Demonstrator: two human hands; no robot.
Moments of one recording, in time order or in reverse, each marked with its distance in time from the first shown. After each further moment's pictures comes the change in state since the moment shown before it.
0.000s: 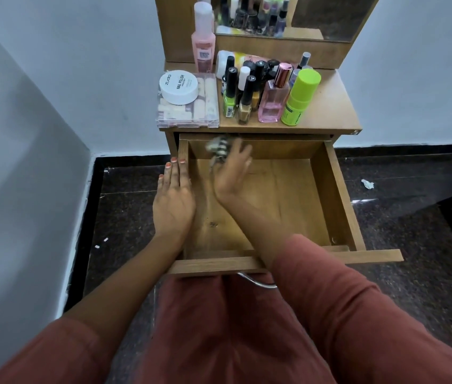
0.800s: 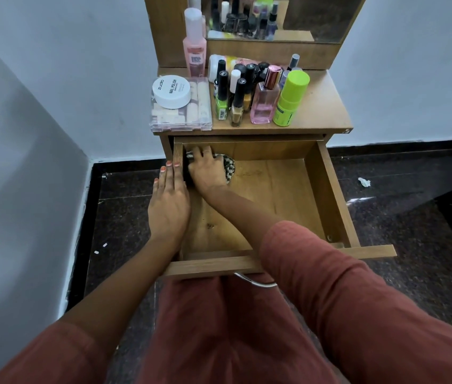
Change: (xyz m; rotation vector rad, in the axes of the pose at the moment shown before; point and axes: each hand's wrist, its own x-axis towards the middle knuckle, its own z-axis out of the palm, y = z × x) left_hand 0.001 0.000 -0.002 -0.001 -0.002 0.011; right_hand 0.002 -0.010 0.017 -0.840 -0.324 -0.703
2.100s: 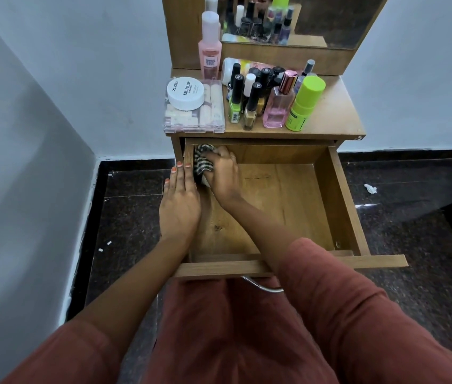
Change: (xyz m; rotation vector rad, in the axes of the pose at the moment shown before) left_hand 0.001 0.001 -0.001 0.013 -0.029 -0.007; right_hand -0.008 0.008 0.007 0.728 0.196 0.212
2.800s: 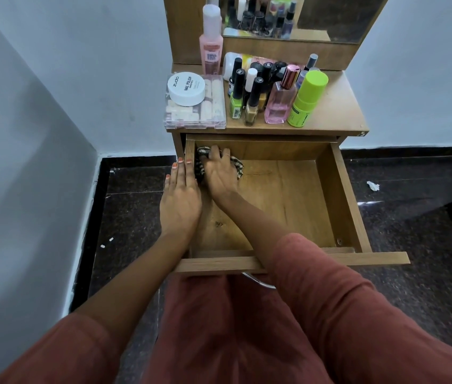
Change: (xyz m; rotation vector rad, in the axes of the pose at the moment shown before) left_hand 0.001 -0.001 -0.002 0.018 -0.017 -0.010; right_hand 0.002 -0.002 0.010 -0.409 -0.144 -0.070
